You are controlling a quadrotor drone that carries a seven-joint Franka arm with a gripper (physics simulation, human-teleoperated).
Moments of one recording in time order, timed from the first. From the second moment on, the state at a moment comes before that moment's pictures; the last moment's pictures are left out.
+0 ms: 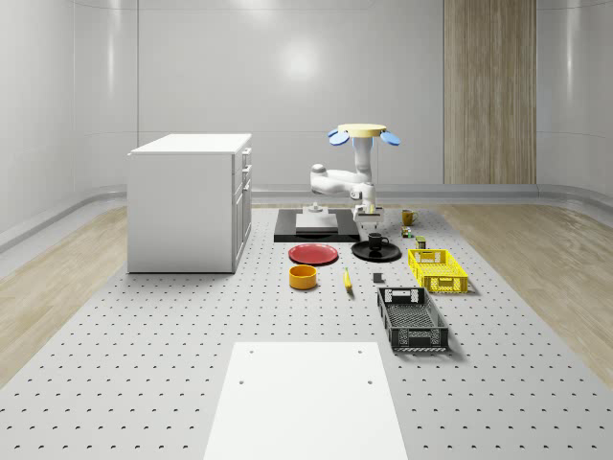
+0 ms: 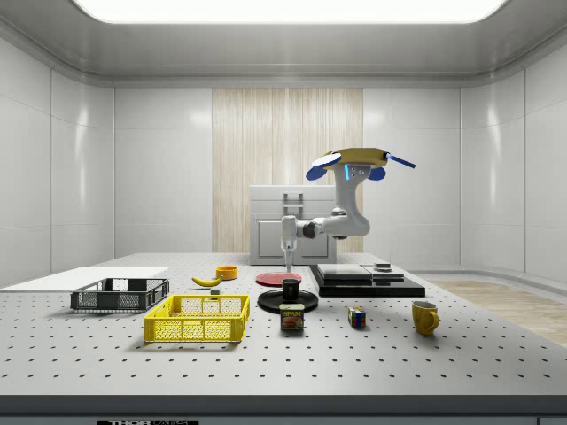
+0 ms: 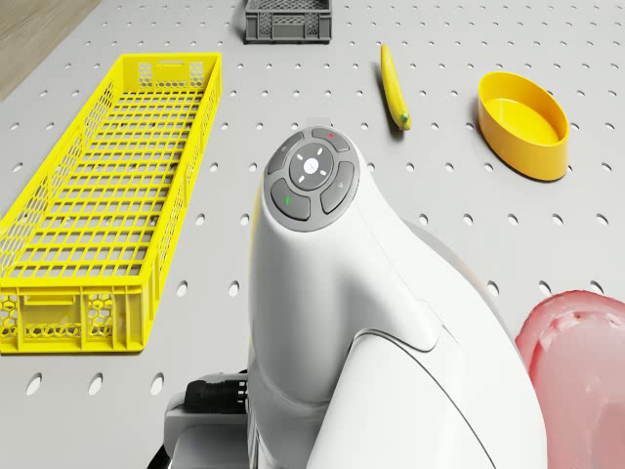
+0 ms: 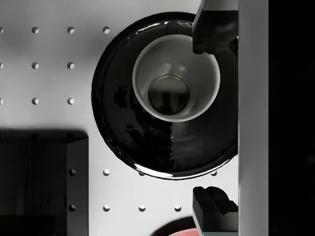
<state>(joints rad) -1.19 -1.58 1.50 -2.86 -1.63 1.60 1.70</state>
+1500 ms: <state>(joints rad) -1.19 -1.60 1.53 -2.86 -1.59 1.61 1.70</state>
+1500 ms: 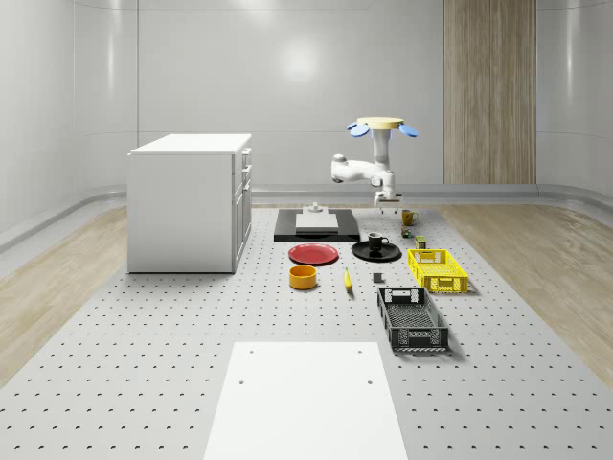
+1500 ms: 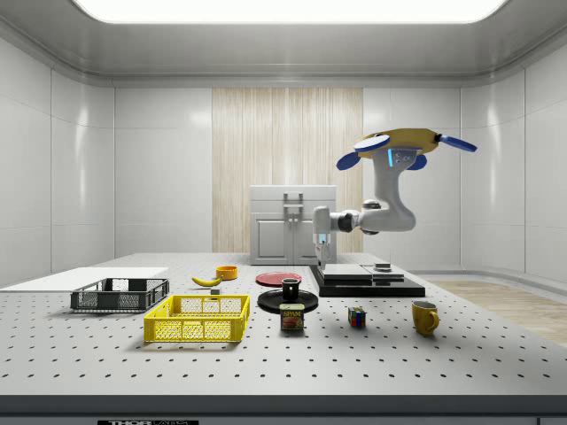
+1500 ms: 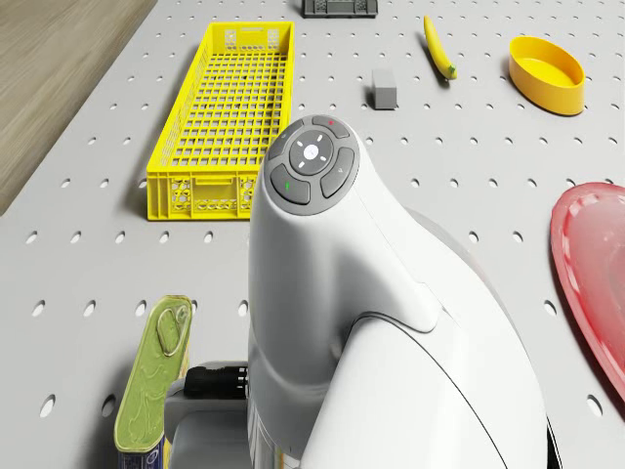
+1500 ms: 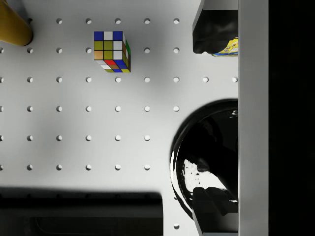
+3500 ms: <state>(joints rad) -1.19 -1.61 1.54 -2.86 -1.59 1.62 1.70</state>
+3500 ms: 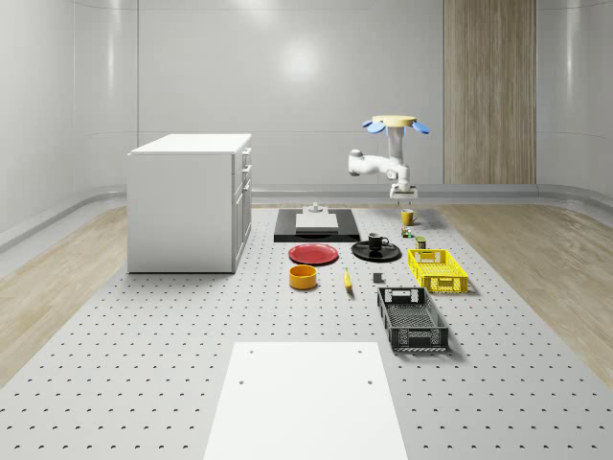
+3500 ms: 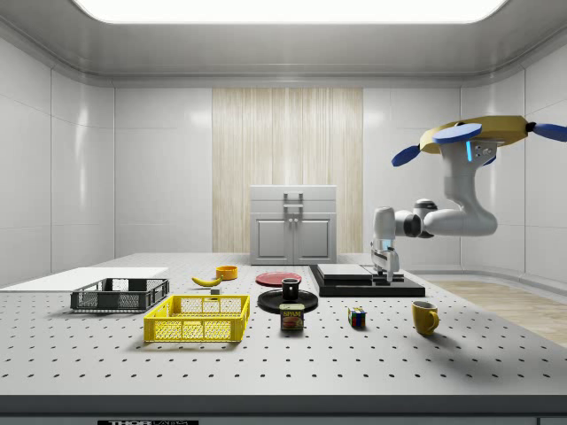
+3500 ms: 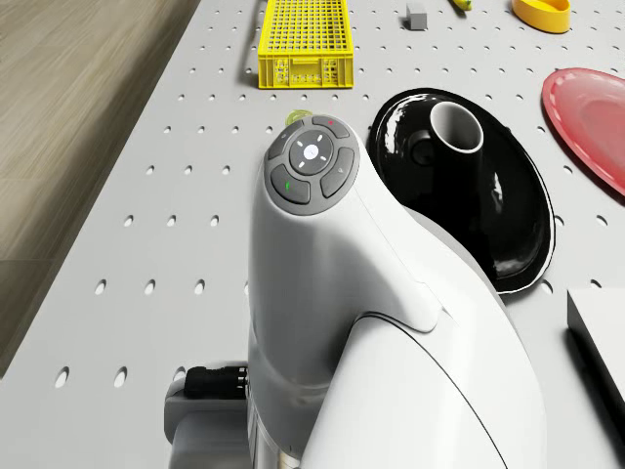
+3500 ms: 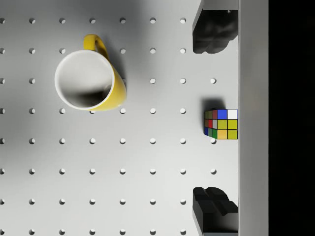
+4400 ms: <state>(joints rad) -1.19 -1.61 1.54 -2.86 -1.59 1.62 1.70</state>
